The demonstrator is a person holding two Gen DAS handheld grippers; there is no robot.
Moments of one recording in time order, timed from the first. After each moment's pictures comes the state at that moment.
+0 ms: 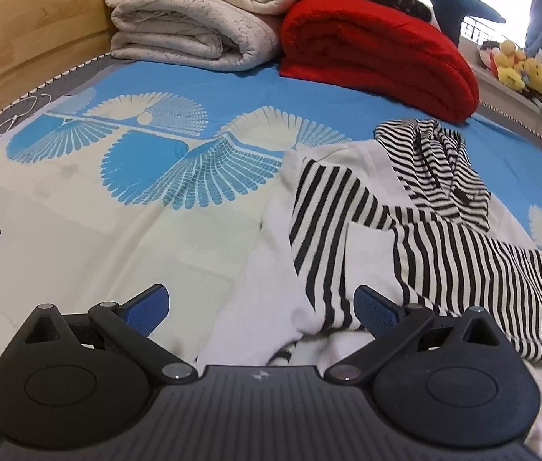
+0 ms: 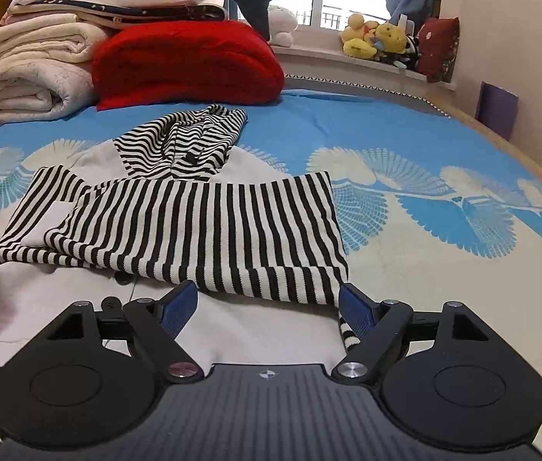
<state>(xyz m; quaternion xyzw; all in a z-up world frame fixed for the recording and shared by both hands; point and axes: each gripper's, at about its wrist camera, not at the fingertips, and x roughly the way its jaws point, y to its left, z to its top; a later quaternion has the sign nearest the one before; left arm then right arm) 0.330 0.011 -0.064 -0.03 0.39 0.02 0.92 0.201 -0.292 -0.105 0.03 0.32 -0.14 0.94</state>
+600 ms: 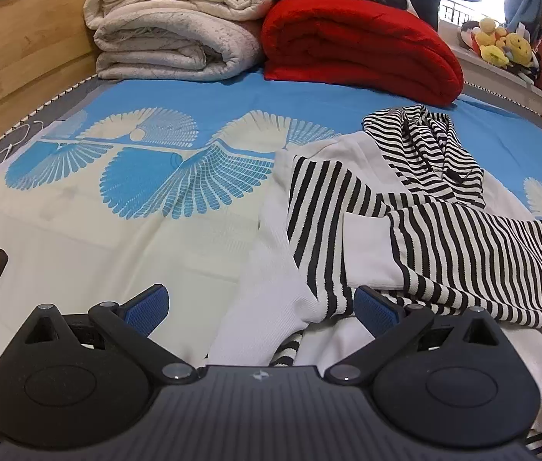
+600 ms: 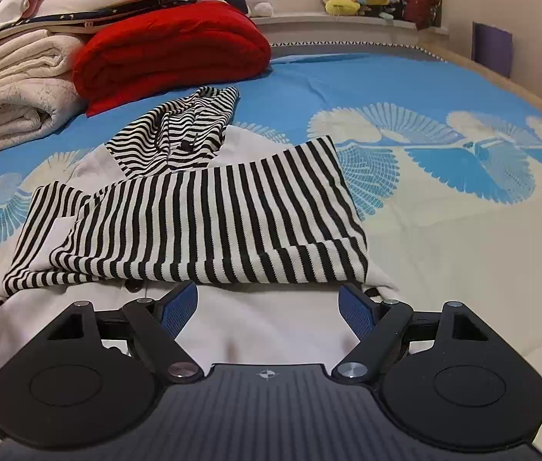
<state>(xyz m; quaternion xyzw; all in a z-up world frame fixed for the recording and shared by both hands) 0.322 0.008 -0.061 0.02 0.38 0.00 0.92 0.214 -0.307 -0.112 0.13 0.36 -0.13 0.91</state>
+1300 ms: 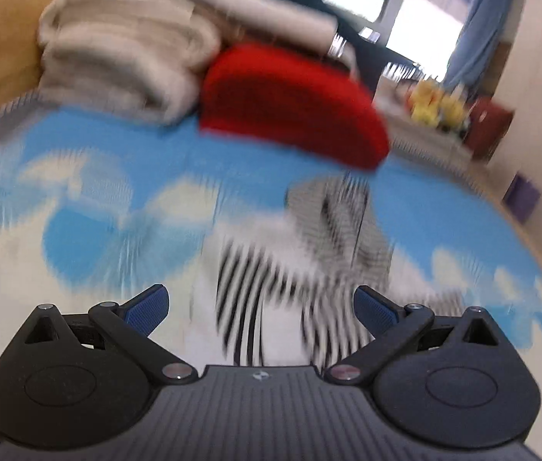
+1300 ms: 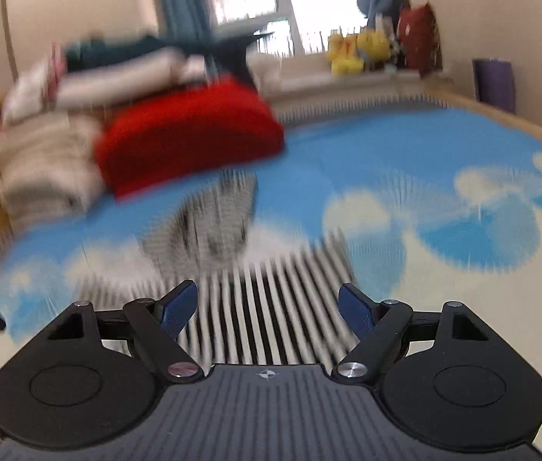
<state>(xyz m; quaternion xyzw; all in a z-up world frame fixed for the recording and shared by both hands) 0.354 0.040 0.042 -0.07 0.33 -0.13 0.93 0.216 -0.360 0.005 0.19 0.22 -0.10 0.95</state>
